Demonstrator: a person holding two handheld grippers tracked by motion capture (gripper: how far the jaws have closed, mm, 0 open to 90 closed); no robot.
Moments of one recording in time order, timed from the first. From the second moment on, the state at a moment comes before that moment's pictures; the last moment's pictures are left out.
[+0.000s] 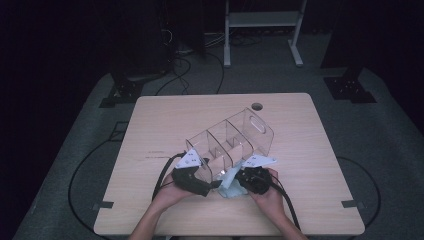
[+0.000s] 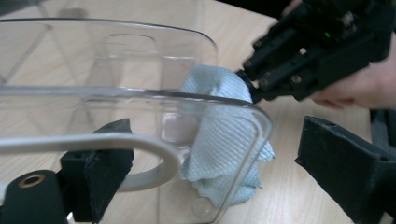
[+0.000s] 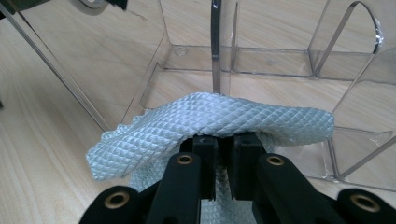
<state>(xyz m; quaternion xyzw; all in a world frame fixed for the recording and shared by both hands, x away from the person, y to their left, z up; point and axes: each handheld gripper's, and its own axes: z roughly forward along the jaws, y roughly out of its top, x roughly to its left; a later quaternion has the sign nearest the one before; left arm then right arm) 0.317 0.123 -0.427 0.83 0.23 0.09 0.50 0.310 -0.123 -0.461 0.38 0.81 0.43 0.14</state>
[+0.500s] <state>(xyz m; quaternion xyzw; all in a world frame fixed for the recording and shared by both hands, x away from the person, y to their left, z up) 0.314 0.168 -0.422 0.81 0.25 0.13 0.51 0.309 -0.127 -0.460 0.38 0.80 0.44 0.14</state>
